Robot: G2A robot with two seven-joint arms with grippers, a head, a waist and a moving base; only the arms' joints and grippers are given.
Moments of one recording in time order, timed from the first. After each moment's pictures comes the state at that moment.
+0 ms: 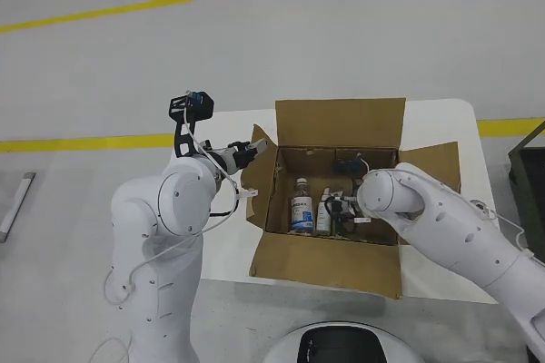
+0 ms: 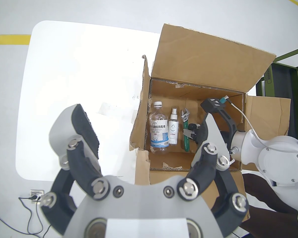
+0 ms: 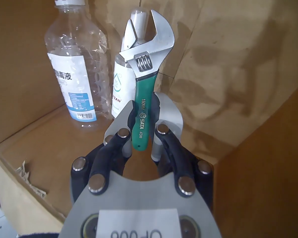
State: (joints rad) left arm 0.71 -1.44 -1.31 -1.92 1.25 0.34 -1.44; right arm -0.55 -1.17 0.68 -1.33 -0.37 0.62 1.05
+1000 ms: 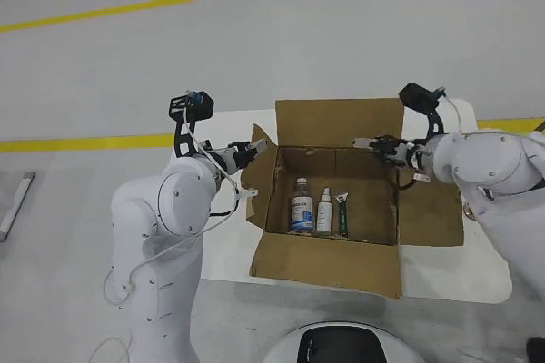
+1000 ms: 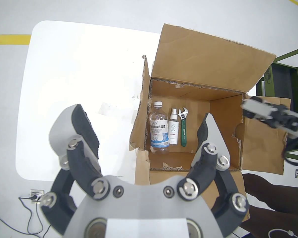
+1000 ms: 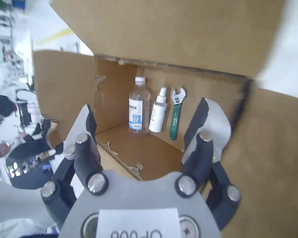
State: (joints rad) left arm 0.71 -1.44 -1.31 -1.92 1.25 0.34 -1.44; right arm -0.82 -1.03 1.33 -1.82 -0.43 0.61 1.05
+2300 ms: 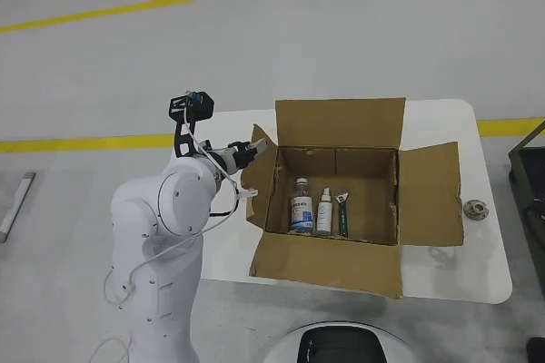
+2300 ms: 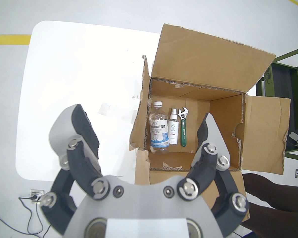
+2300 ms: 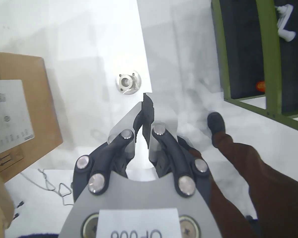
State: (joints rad) left arm 0.71 -1.44 -1.31 -1.92 1.25 0.34 -1.44; right arm -1.40 -0.93 1.90 -1.93 -0.91 0.32 1.27
